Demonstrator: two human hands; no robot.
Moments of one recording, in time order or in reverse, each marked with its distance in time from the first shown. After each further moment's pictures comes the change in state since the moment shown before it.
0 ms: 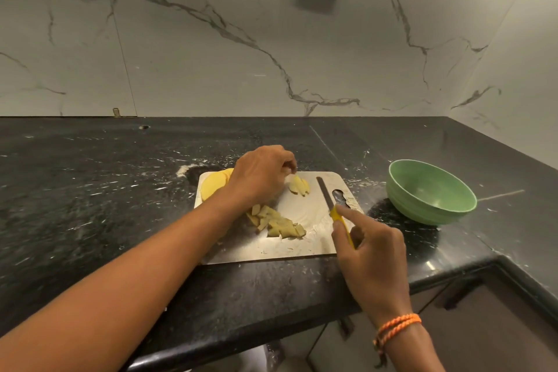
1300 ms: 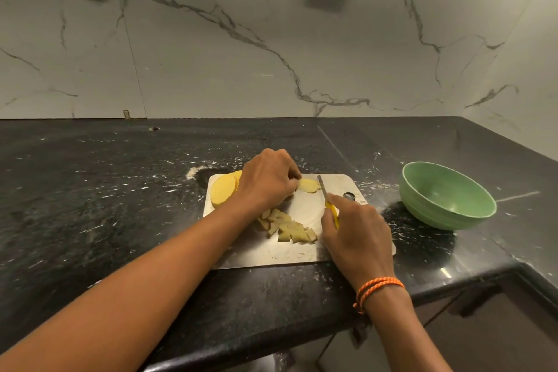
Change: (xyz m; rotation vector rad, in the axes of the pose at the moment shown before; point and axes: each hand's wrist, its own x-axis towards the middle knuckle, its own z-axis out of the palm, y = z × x) left_hand -0.001 -0.003 0.006 -0.035 0.056 -0.113; right_hand 0.037 -0.009 0.039 -0.364 -0.155 -0.058
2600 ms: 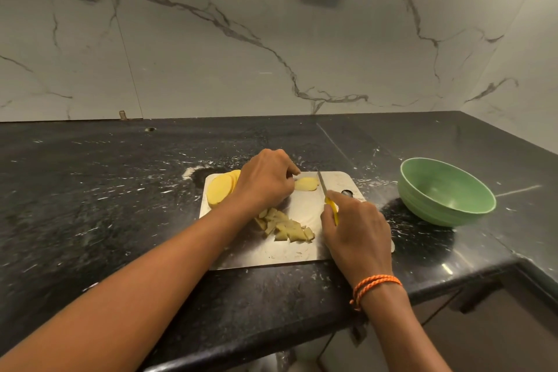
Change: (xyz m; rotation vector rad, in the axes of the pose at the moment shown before) left_hand 0.002 -0.001 0.004 -0.004 -0.039 0.009; right_hand 0.002 0.005 0.004 -0.024 0.042 0.007
